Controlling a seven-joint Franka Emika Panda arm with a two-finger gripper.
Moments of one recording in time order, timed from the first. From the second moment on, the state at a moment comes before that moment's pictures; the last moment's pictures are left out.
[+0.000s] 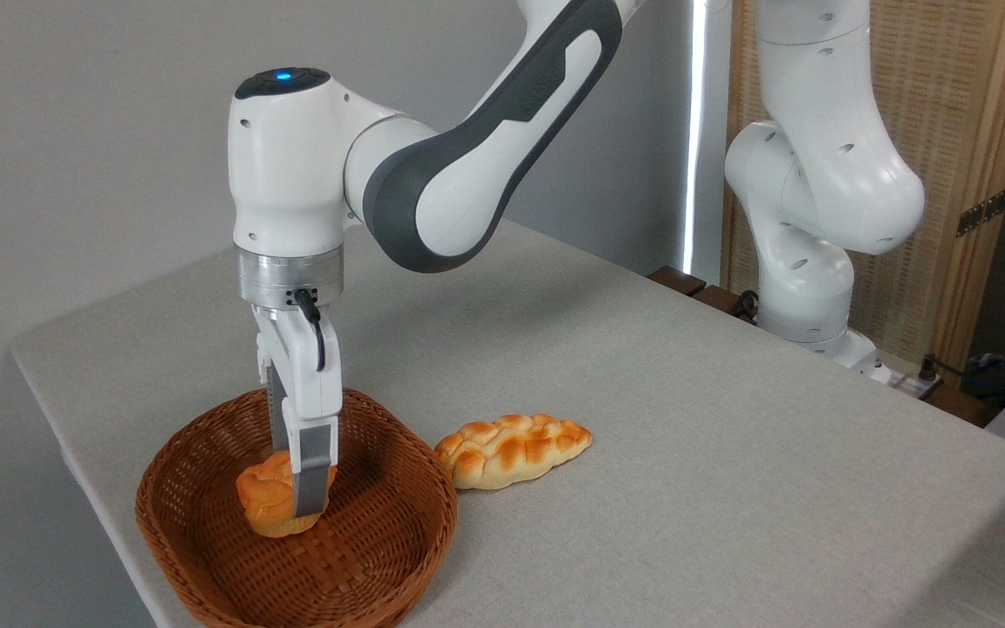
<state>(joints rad) -0.19 0.18 0.02 -1.92 -0.01 2.35 0.85</state>
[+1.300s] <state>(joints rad) -0.19 0.18 0.02 -1.92 -0.01 2.35 0.90</state>
